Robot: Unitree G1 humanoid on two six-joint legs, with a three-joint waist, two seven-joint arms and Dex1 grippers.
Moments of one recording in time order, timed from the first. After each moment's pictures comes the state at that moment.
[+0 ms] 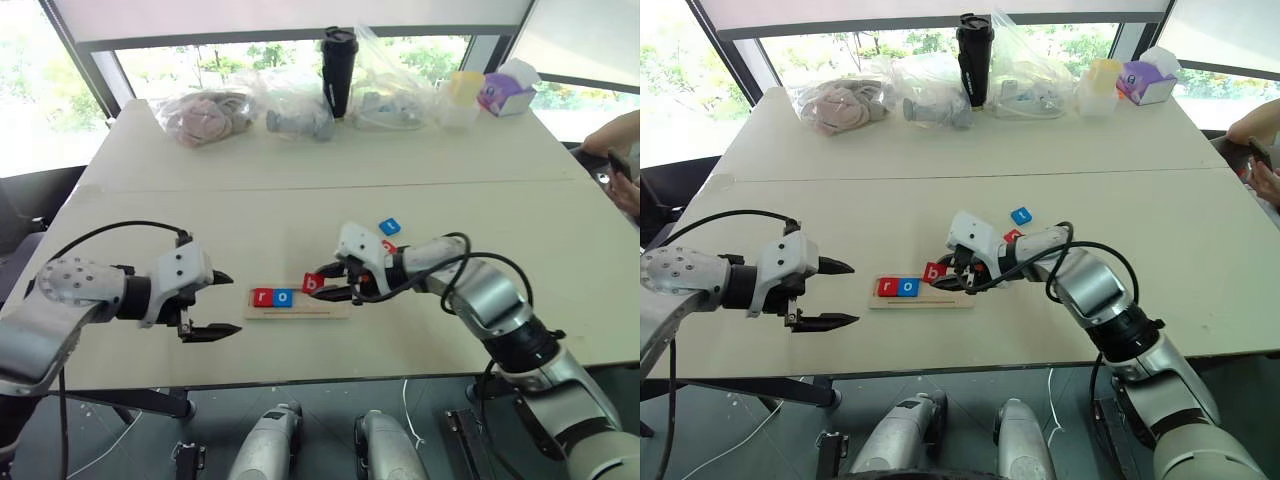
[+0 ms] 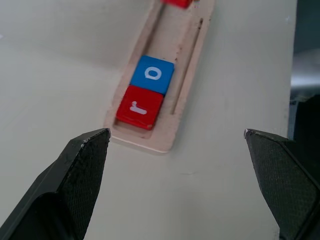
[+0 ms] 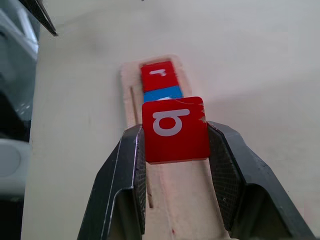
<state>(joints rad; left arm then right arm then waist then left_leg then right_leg) -0.19 1.05 0.04 -0.45 -0.43 0.63 -1.12 -0.68 -0.52 0.45 -0.11 0.29 0.70 1.00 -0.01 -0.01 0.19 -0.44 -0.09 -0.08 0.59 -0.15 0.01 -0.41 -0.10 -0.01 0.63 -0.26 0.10</state>
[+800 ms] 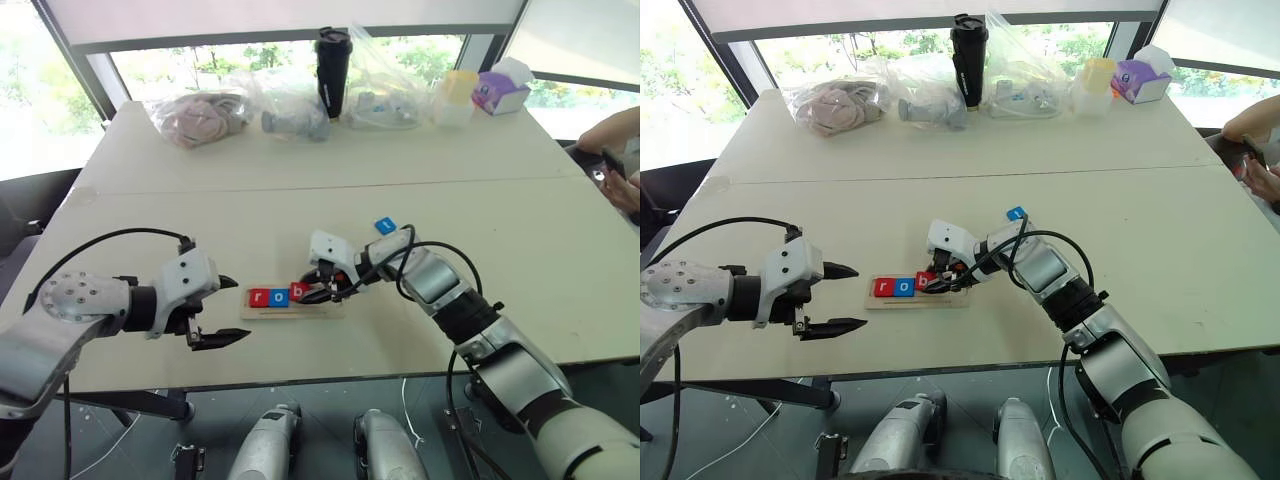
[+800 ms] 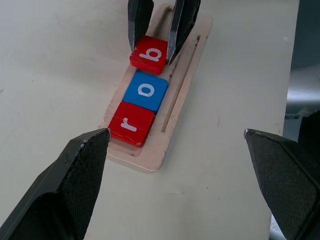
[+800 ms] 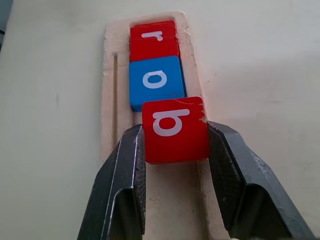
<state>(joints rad) -0.13 1.04 0.07 -0.53 -0.47 0.69 -1.01 -0.83 -0.35 0.51 0.30 0.10 0.50 1.14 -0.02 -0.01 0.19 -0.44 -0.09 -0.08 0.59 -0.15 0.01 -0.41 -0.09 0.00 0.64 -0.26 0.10</state>
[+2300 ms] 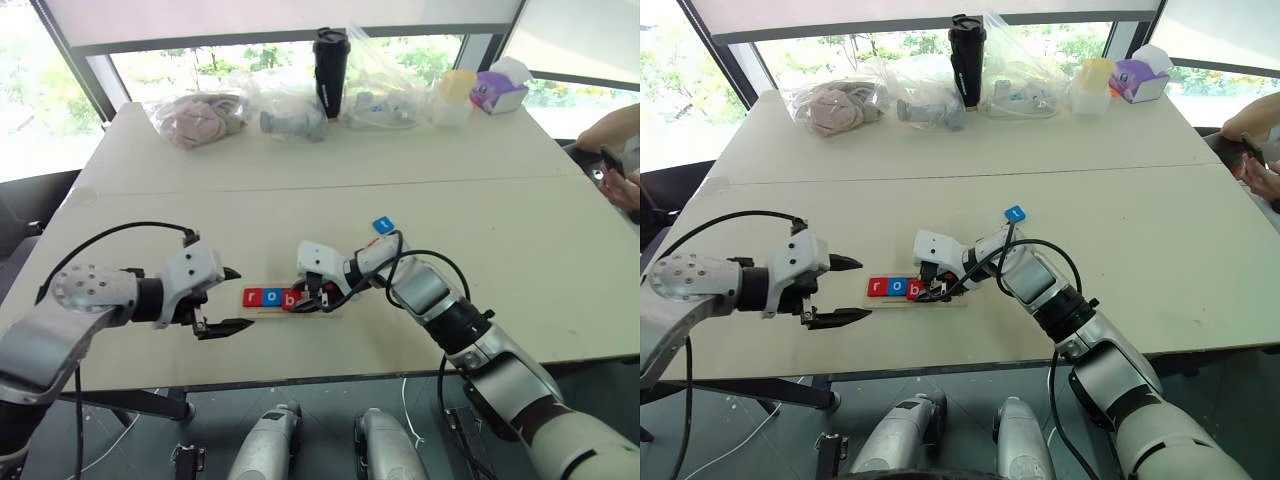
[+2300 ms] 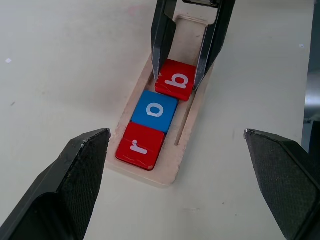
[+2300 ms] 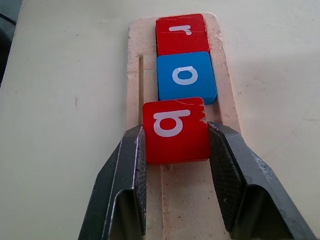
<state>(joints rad) -0.20 1.01 0.01 -0.47 -0.44 0.65 -1.00 -0.79 -0.32 0.53 0.19 0.01 0.56 1.13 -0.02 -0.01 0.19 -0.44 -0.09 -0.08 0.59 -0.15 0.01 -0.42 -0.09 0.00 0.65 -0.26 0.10</state>
